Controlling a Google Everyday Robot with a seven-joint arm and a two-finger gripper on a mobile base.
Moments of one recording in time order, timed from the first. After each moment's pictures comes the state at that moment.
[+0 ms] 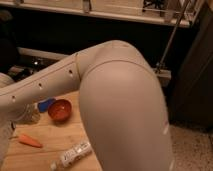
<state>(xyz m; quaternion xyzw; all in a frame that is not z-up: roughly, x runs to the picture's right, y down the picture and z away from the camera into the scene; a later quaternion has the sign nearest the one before) -0.326 0.130 0.636 -0.03 -0.24 -0.96 0.14</state>
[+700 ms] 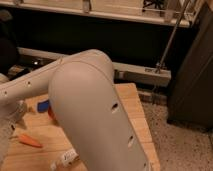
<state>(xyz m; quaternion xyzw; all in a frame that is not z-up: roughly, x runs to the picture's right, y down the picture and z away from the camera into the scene) -0.384 0.146 0.681 -0.03 -0.27 -0.95 0.12</state>
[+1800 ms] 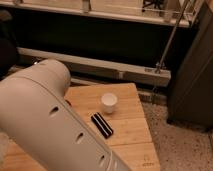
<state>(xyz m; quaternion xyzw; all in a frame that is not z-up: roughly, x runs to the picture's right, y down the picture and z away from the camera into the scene) -0.435 0.165 0.717 -0.08 -0.15 -0.98 0.07</state>
